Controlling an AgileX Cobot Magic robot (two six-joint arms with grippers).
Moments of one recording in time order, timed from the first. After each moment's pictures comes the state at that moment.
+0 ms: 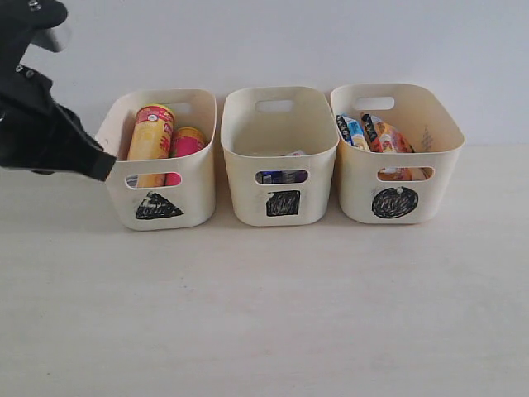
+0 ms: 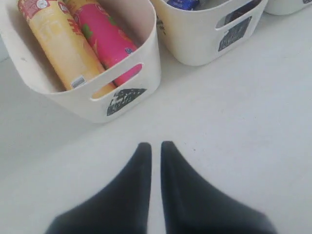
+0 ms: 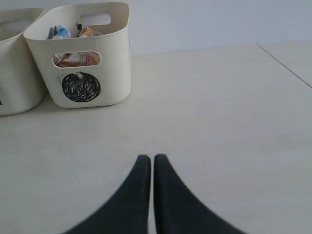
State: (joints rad) left arm -0.44 1.30 -1.04 0.10 0.62 0.06; right arm -0.05 0.01 0.00 0.02 0.33 0.04
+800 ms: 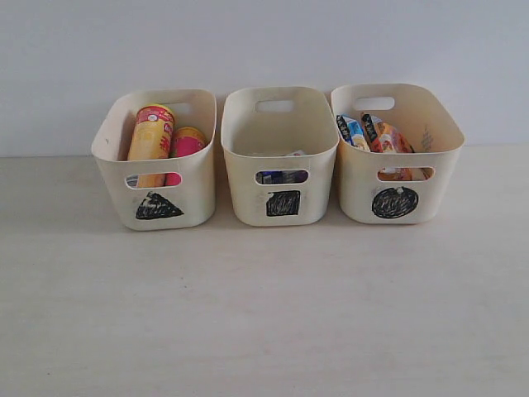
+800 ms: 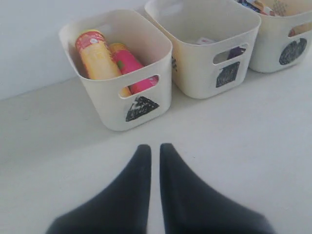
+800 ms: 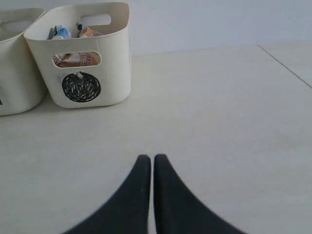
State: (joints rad) left arm -0.36 0.62 -0.51 0.06 0.39 0.03; right arm -0.05 0.01 0.00 0.02 0.33 0.04
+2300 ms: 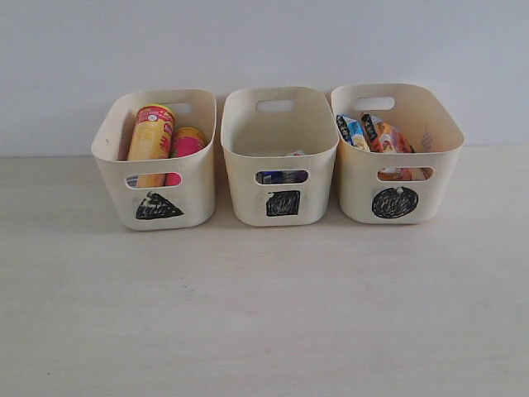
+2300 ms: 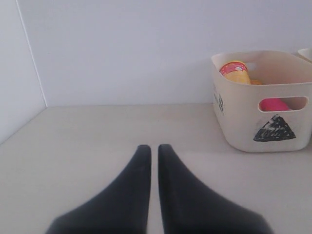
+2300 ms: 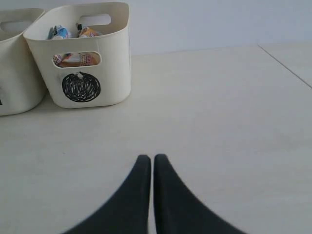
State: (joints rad) left arm 0.13 0.00 0.00 0.03 0.16 0.03; right arm -0.05 0.01 0.00 0.02 0.33 0.04
